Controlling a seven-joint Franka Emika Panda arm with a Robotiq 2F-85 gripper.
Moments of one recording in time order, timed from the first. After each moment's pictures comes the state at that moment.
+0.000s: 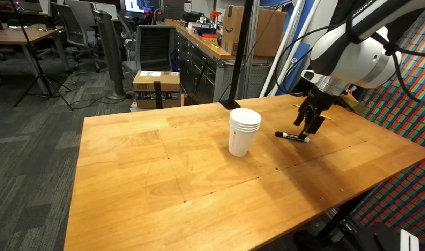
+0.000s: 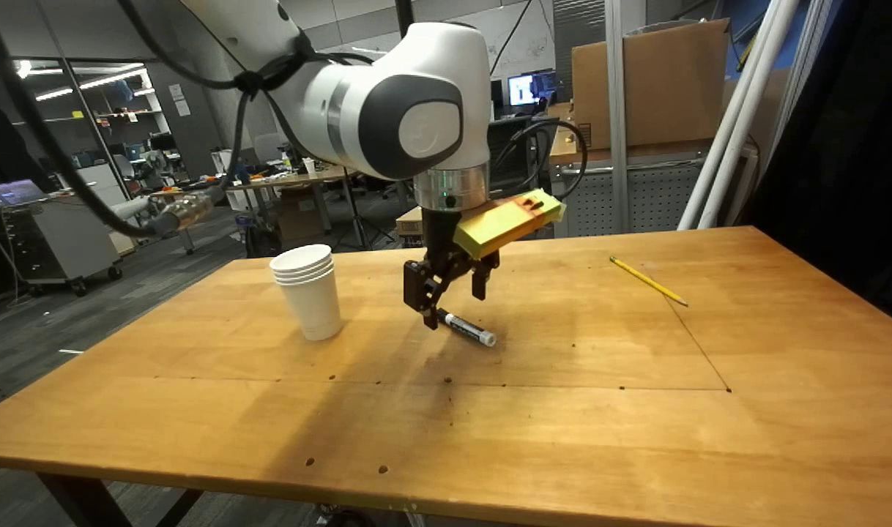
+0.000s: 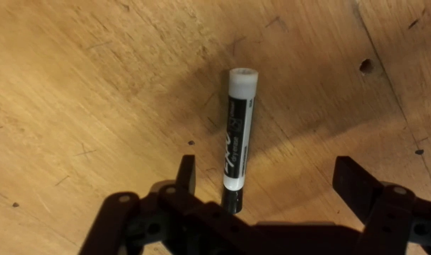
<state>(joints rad) -0.09 0.09 -0.16 -2.38 0.27 2.50 -1.52</state>
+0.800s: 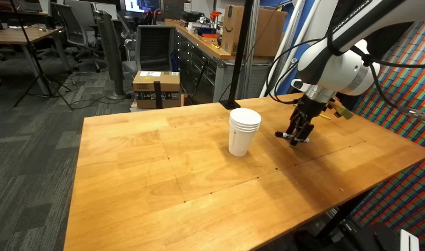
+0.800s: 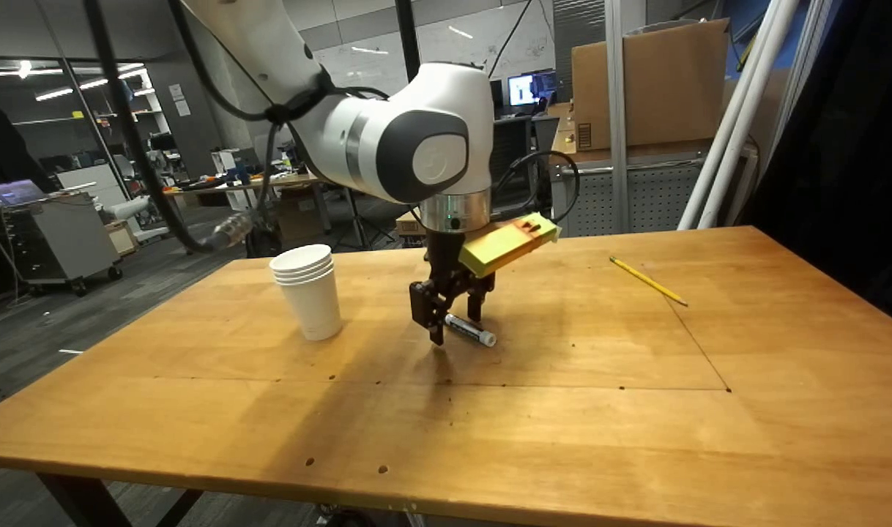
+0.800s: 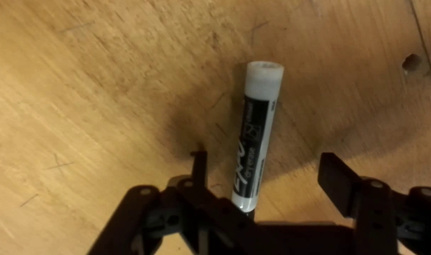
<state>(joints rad) -0.14 0.20 -0.09 -2.31 0.26 2.50 -1.53</state>
